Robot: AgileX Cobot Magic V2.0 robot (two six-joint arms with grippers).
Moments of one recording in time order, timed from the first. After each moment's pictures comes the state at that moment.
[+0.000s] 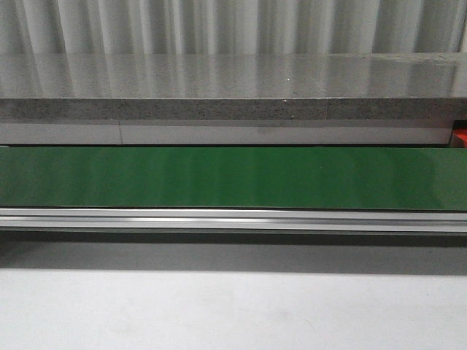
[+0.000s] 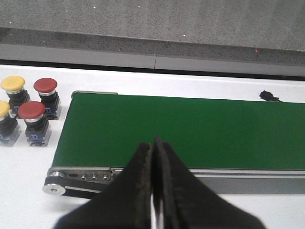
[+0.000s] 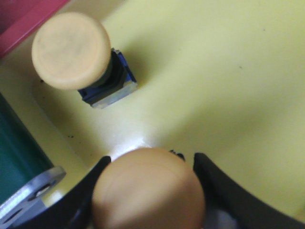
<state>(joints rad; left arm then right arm) -0.18 0.36 -0.51 0.07 0.59 -0.15 -0.62 1.34 -0.54 0.03 0.25 0.16</state>
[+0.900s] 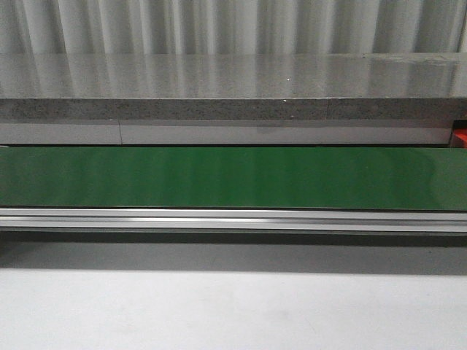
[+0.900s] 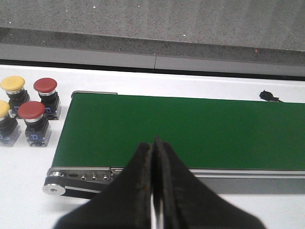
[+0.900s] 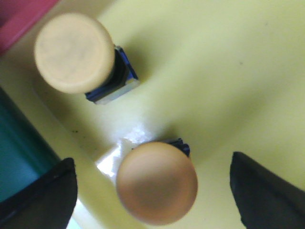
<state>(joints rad) -0.18 0.36 -0.51 0.07 0.59 -0.15 -0.62 1.31 -0.61 0.03 0.39 0.16</state>
